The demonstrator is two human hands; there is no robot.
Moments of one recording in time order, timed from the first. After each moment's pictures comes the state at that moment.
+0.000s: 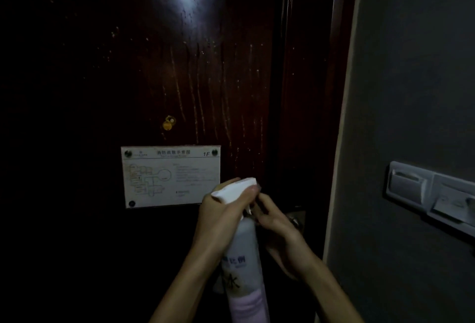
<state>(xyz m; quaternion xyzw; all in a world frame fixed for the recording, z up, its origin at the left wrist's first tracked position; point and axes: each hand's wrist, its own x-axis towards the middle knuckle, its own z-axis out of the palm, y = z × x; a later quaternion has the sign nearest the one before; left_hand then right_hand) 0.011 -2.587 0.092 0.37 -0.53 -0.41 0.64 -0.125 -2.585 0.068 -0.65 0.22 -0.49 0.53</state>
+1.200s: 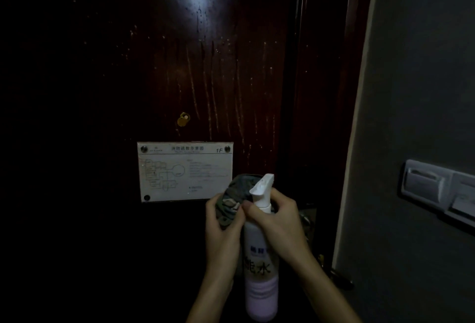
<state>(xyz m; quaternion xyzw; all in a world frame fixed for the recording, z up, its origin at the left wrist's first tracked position) 0.016 -2.588 0.039 0.34 -0.42 -0.39 0.75 -0.089 -2.590 0.073 -0.64 0.35 -0.61 0.29</state>
